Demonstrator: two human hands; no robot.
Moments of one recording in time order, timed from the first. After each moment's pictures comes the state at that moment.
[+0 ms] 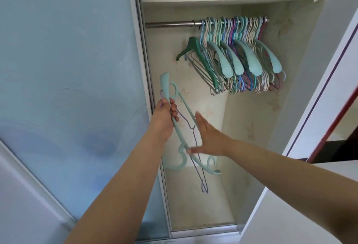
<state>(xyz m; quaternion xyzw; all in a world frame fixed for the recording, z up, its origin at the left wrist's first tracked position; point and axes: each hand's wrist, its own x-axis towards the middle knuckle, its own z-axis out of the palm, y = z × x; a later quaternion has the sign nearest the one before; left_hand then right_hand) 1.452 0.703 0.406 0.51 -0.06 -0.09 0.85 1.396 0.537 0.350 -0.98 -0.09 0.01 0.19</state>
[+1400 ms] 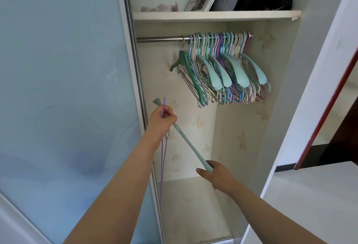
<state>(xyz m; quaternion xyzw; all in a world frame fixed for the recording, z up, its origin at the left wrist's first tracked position) 1.460 0.701 0.423 0.71 -0.16 0.00 0.69 1.350 0.531 0.284 -0.85 0.19 0.00 0.49</state>
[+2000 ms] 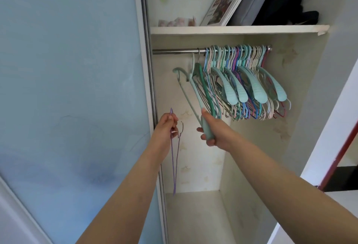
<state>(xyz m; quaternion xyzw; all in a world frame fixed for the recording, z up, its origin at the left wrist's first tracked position) 1.475 0.711 0.428 0.63 -0.16 -0.04 0.76 1.450 0.540 0.442 -0.68 0.15 0.02 0.71</state>
